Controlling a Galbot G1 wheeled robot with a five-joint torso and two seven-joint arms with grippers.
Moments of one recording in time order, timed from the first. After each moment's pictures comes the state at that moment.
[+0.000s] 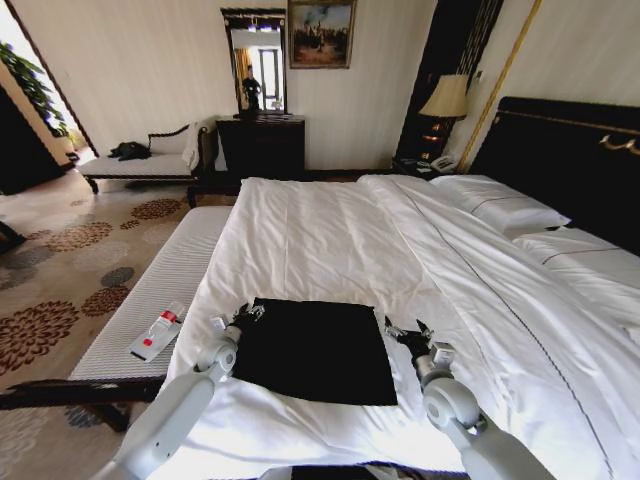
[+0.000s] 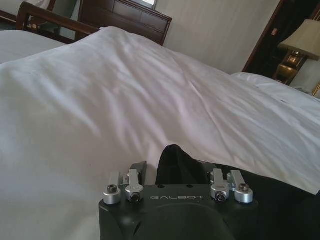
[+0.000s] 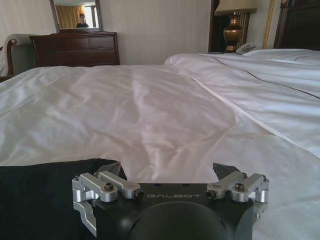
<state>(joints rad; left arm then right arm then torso) 0.95 -1.04 -0.05 -1.48 -0.95 0.05 -0.19 -1.44 0.98 0.38 1.98 0.65 -0.16 0.44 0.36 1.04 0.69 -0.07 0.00</state>
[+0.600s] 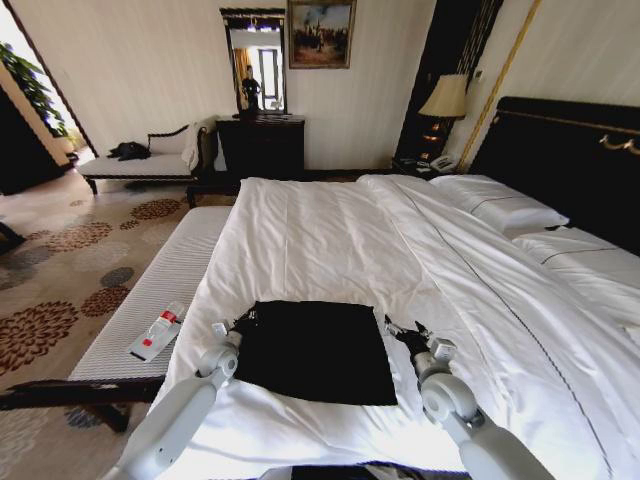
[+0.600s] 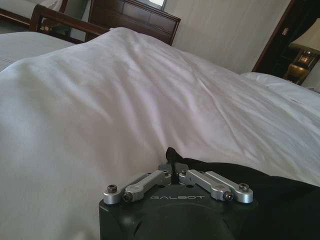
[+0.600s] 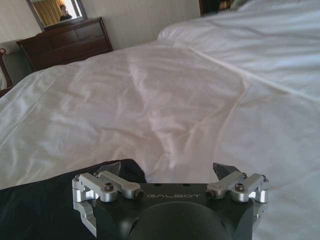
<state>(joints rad) 0.97 -1.06 -0.08 -1.48 -0.93 0.03 -0.21 -1.33 0.97 0.36 1.96 0.96 -0.25 0.50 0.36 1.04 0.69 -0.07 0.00</state>
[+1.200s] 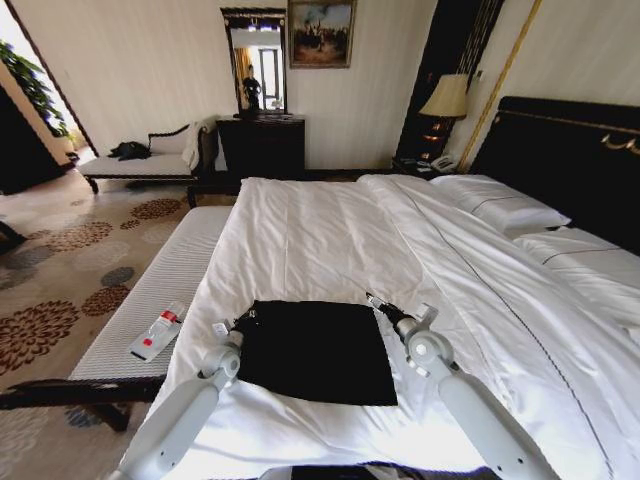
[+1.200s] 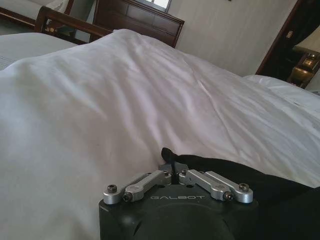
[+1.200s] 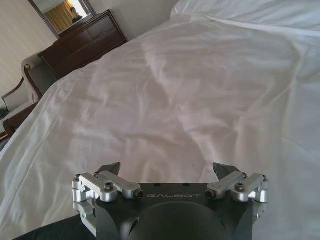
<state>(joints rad) 0.98 -1.07 -0.06 -1.51 -0.92 0.03 -0.26 -1.07 1.00 0.26 1.72 1.17 -0.26 0.39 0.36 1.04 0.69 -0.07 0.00</state>
